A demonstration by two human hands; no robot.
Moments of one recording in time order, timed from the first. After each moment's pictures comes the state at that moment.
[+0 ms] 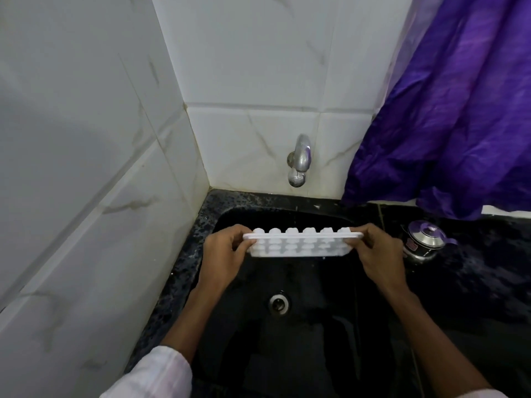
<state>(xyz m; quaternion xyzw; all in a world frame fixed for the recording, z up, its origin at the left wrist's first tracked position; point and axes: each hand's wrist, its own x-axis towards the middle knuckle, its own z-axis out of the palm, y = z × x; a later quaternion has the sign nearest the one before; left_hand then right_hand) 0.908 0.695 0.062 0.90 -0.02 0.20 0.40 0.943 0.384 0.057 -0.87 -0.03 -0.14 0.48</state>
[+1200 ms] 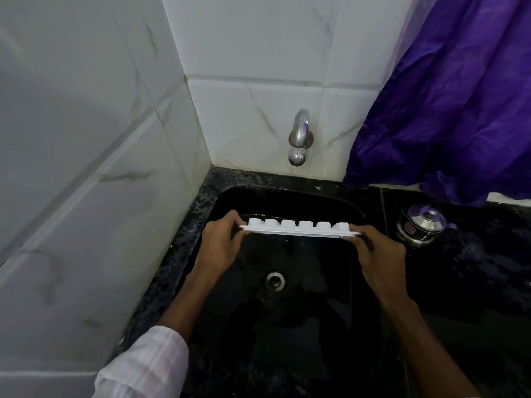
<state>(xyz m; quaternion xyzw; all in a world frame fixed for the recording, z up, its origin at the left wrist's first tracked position) 0.888 0.688 0.049 0.93 0.03 0.14 0.33 0.903 0.370 0.044 -0.88 -0.09 -0.18 0.43</state>
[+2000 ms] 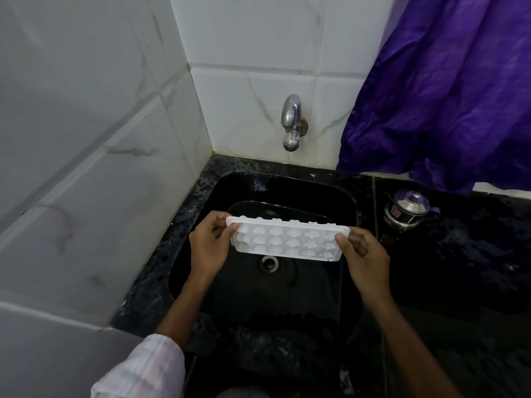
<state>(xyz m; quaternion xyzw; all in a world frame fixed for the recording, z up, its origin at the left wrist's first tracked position) 0.821 0.651 0.043 0.80 0.16 0.20 0.54 0.848 0.358 0.031 -0.76 0.04 -0.05 0.65</state>
